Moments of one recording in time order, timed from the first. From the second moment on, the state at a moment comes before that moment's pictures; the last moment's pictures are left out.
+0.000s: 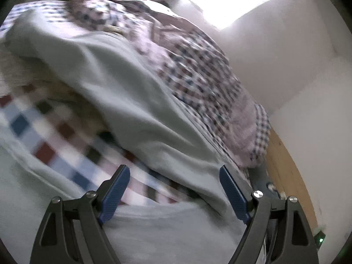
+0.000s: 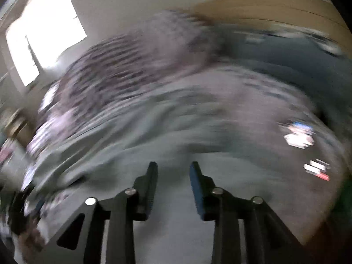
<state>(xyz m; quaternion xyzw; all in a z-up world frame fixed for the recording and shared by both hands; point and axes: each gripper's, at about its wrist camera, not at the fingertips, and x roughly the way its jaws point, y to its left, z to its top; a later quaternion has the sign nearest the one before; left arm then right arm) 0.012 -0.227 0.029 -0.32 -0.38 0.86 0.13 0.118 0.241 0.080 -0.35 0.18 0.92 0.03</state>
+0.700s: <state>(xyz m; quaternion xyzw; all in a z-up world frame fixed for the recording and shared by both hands) -0.048 -0.440 -0.004 -0.35 -0.48 0.80 -0.08 0.048 0.105 0.021 -0.38 0.11 0.90 -0.20</state>
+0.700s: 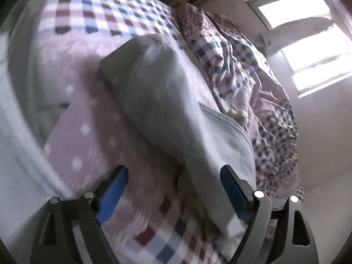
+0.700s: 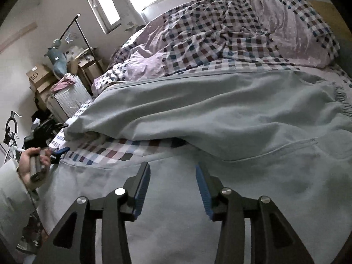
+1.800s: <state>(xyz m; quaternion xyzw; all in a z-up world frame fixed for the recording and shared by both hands) -0.059 -0.488 -0.002 -0.31 -0.50 0.80 -0.10 0.037 0.124 0.022 -0.38 0.12 0.90 -0.16</state>
